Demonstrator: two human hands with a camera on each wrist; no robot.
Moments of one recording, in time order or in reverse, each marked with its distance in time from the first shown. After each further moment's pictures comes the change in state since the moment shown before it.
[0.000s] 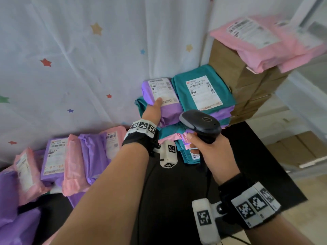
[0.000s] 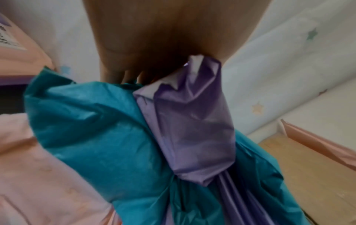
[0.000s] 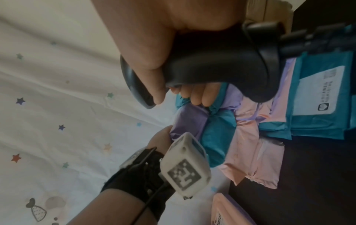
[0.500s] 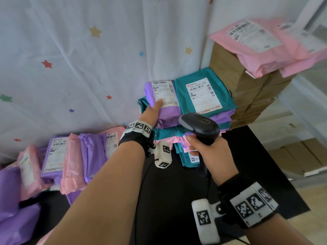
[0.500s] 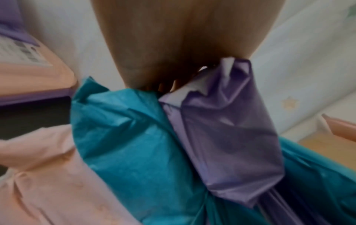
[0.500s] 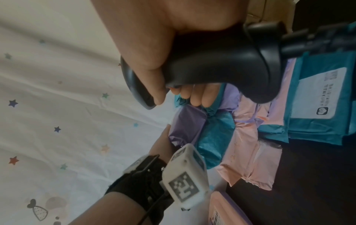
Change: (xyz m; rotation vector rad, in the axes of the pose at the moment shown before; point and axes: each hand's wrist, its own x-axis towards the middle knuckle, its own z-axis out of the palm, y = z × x) left_hand 0.006 -0.003 0.001 0.130 -0.034 0.021; right_hand 0.012 -0.004 -0.011 -0.018 -0.027 0.099
